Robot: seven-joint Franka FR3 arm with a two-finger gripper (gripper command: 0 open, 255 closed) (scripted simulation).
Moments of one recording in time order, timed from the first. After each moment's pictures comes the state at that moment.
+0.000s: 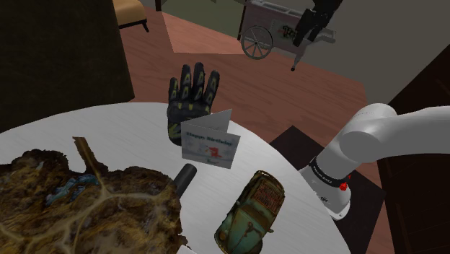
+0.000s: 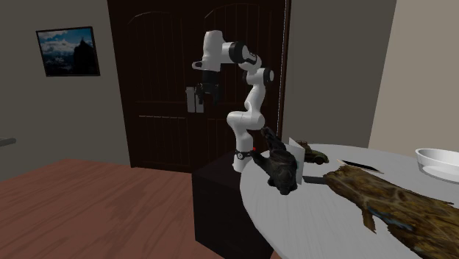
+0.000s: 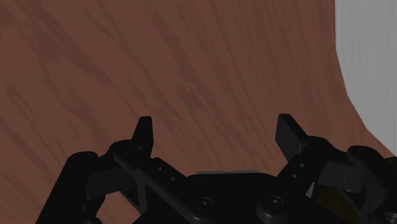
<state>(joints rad) 0.01 -0.83 -0.06 -2.35 -0.10 1.63 0.00</state>
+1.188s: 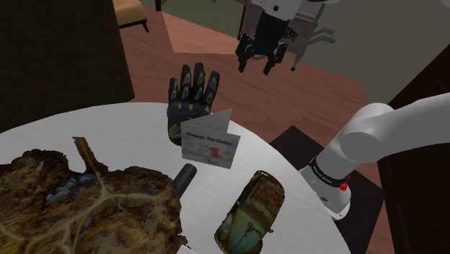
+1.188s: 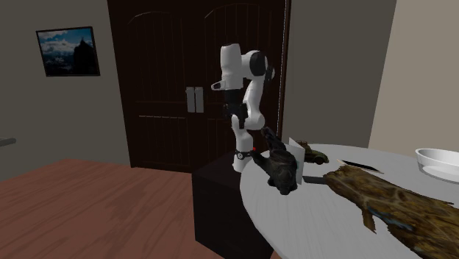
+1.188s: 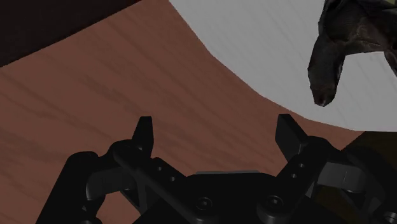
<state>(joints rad) 0.03 -0.64 0.23 -2.41 0.24 1.84 0.59</state>
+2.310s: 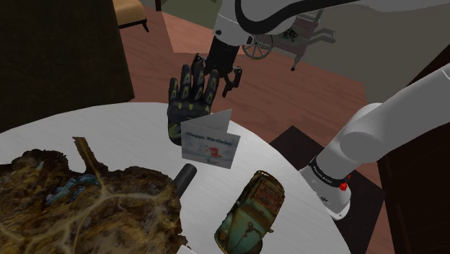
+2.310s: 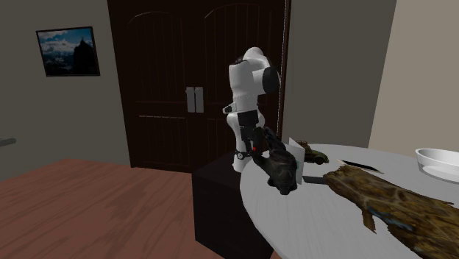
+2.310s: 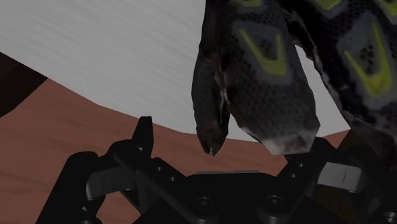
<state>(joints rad) 0.03 -0.30 0.43 -2.33 0.38 2.14 0.93</state>
